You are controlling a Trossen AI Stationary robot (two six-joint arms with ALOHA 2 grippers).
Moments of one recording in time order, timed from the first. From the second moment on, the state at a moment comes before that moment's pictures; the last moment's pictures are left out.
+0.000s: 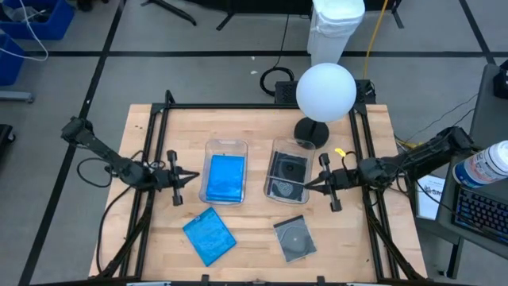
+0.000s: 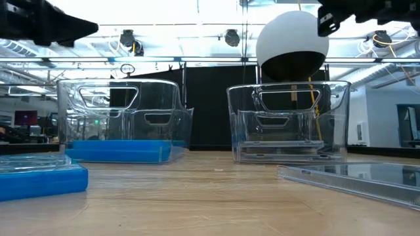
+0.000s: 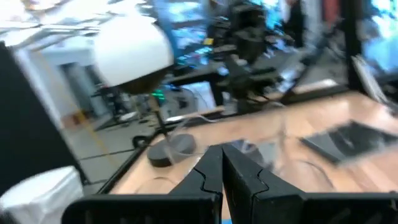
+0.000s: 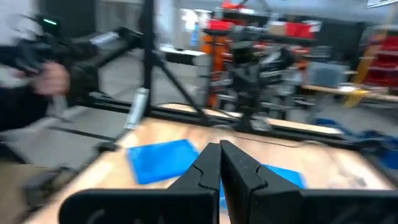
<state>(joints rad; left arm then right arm) -0.59 0.51 0.11 0.47 -0.73 0.33 0.33 0.79 0.32 0.49 0.13 -0.07</state>
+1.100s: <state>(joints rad) -0.23 0.21 0.11 0.19 0.03 0.41 0.31 0.43 0.02 0.70 0.15 -0.19</state>
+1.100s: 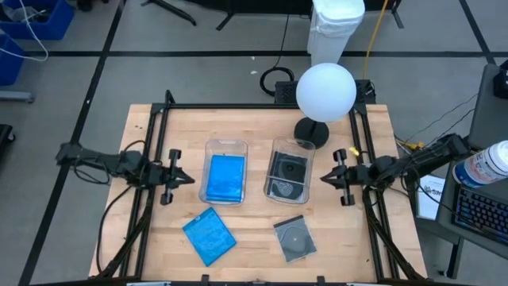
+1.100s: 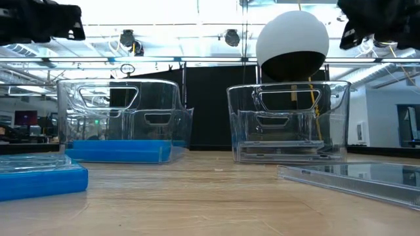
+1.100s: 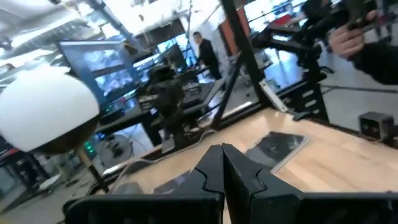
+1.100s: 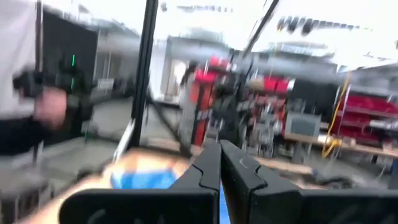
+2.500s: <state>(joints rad) -0.17 0.45 0.11 0.13 -0.19 0.12 0.30 0.43 0.02 0.65 0.16 -0.24</state>
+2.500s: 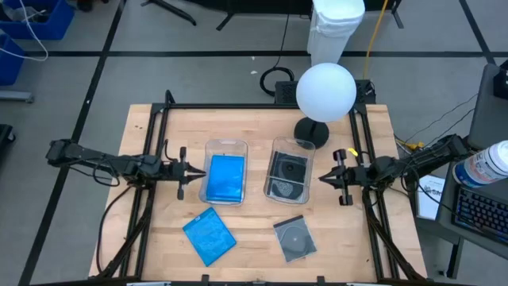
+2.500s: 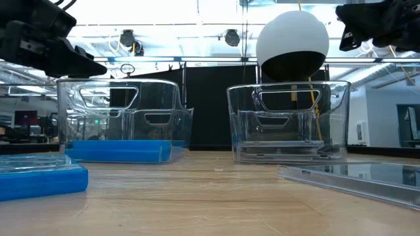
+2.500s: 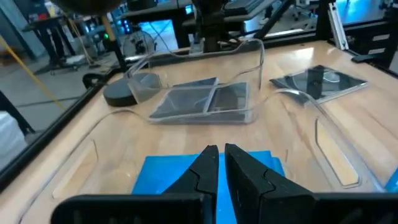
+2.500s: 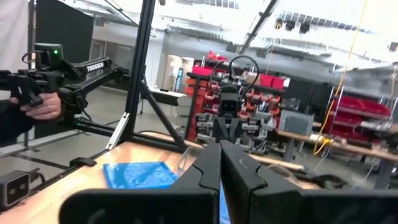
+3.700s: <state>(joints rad) -0.17 0.45 0.11 0.03 -0.32 -0.11 0.30 0.43 0.01 0.69 0.16 -0.25</state>
